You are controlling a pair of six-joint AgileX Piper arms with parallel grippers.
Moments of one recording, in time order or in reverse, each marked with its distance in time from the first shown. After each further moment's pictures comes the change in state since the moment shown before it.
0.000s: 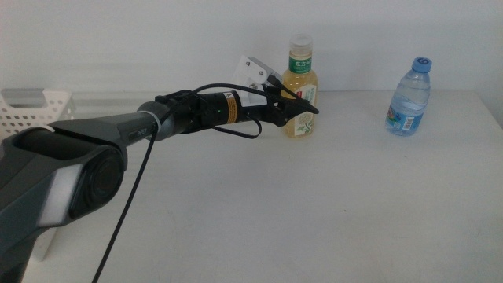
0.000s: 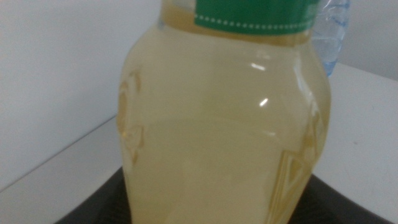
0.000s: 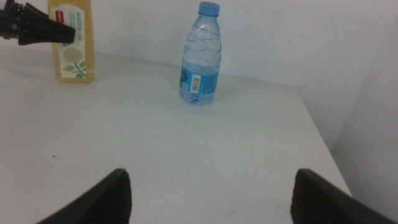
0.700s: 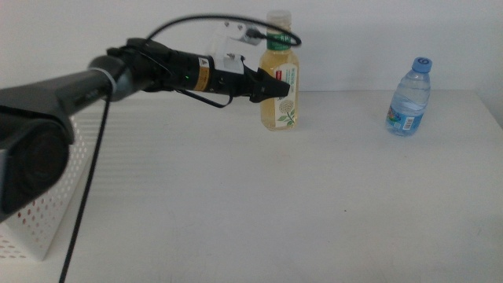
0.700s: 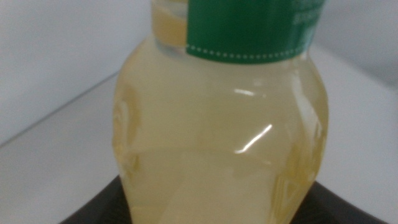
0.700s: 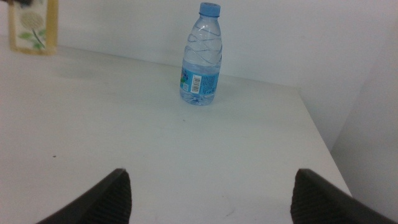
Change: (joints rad) left arm 0.074 -0.230 0.049 0.459 -0.070 -0.564; right arm 0.000 0.000 0.000 0.000 0.000 0.000
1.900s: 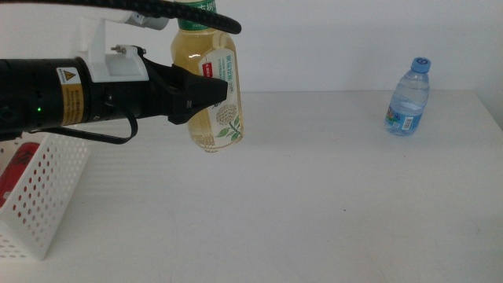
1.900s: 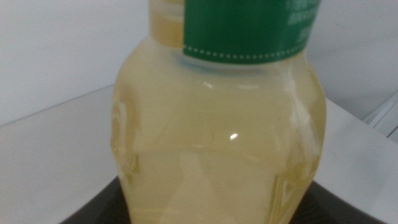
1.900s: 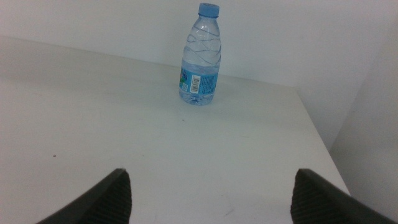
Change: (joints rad) left arm 0.027 -1.011 0.944 0.000 0.259 -0.056; right arm 0.000 0.000 0.000 0.000 0.000 0.000
